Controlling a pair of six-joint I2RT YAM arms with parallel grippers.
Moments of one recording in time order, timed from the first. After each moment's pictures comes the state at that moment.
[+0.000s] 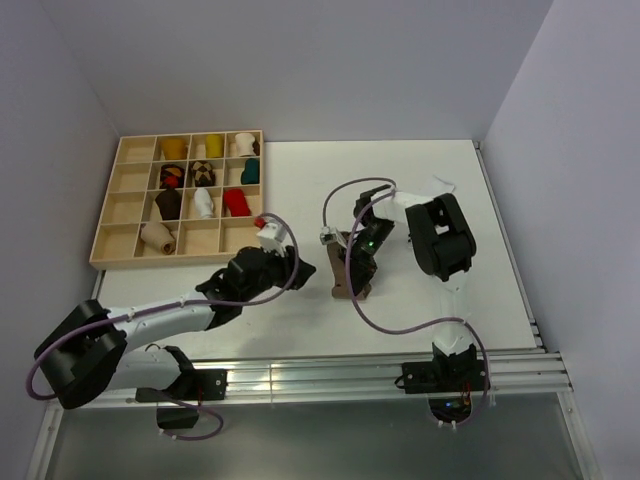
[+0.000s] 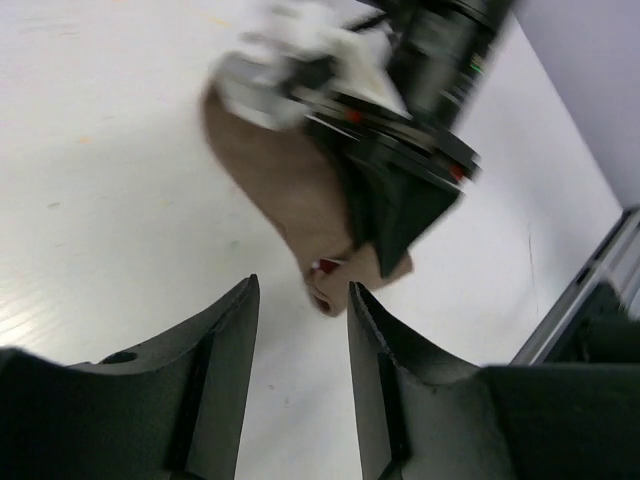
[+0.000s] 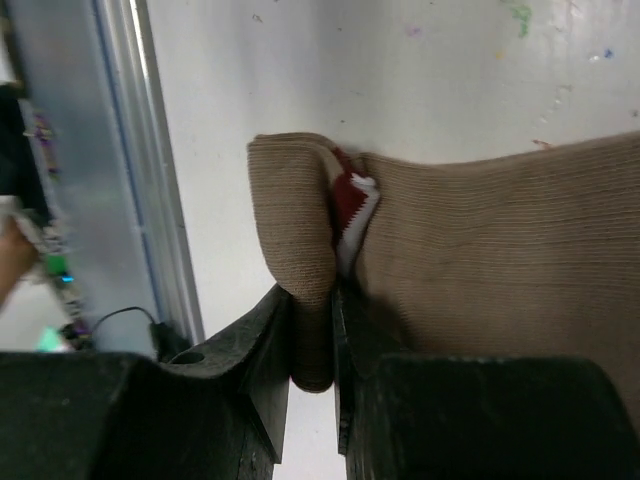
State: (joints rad) left arm -0.81 1.23 0.49 0.43 -0.03 -0.59; right arm 0.40 2.13 1.41 -1.26 -0.80 -1.06
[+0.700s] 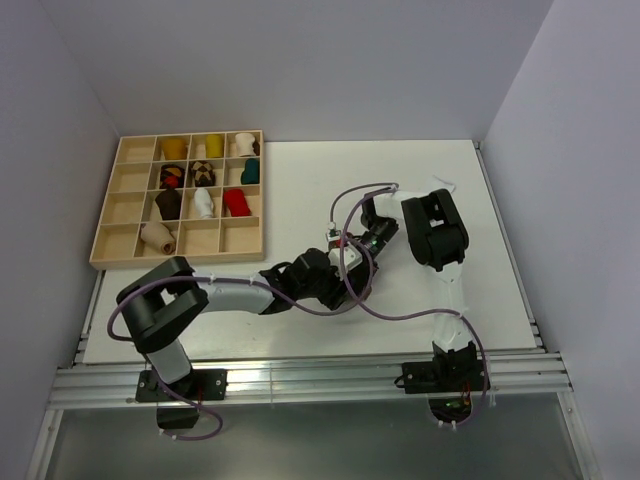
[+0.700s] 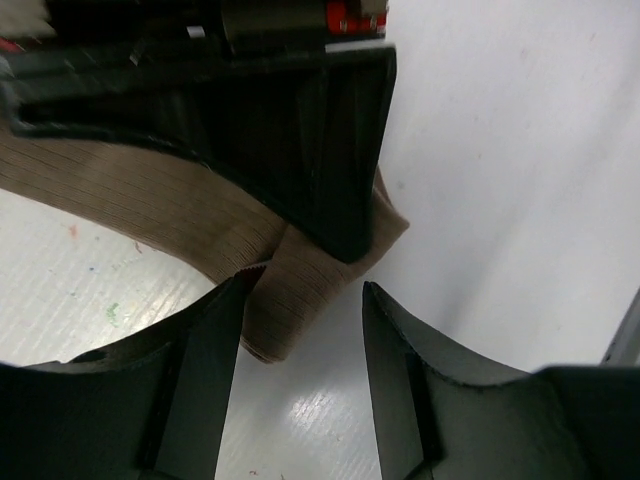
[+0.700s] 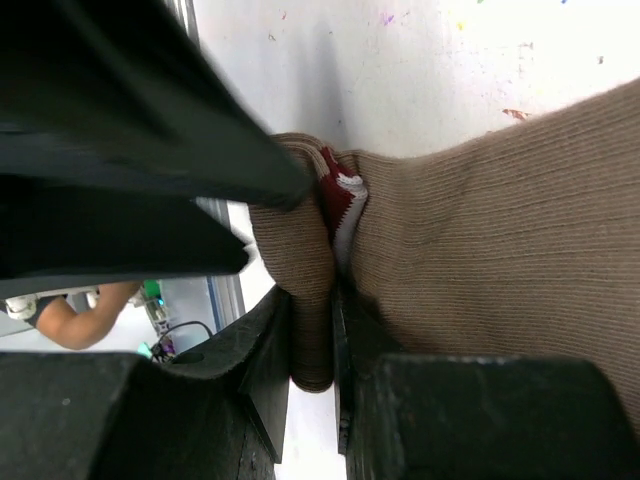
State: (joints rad) left arm -1.03 1.70 0.82 0.31 0.05 -0.13; right arm 0.33 2.29 1.49 -1.40 -0.92 -1.06
